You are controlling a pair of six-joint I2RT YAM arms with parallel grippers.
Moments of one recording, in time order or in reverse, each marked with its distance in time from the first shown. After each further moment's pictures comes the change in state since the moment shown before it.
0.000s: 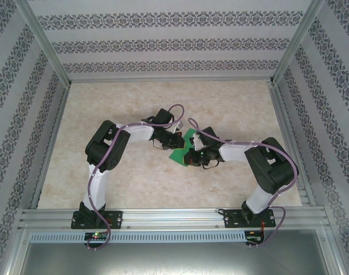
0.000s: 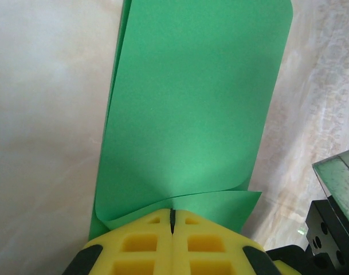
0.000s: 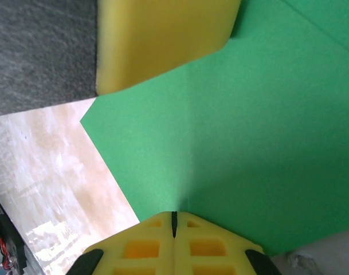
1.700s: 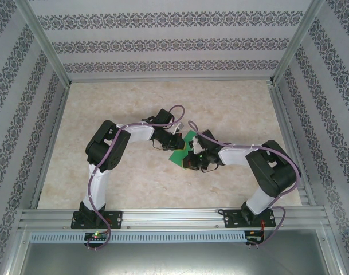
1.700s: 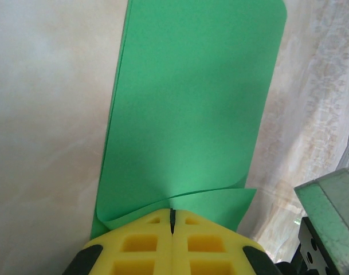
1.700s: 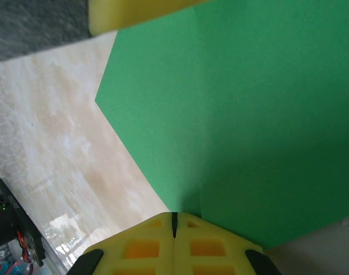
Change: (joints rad) left arm -0.001 0.003 0.005 -0.026 0.024 0.012; right arm 0.042 -0.031 -0.027 0.003 -0.009 0.105
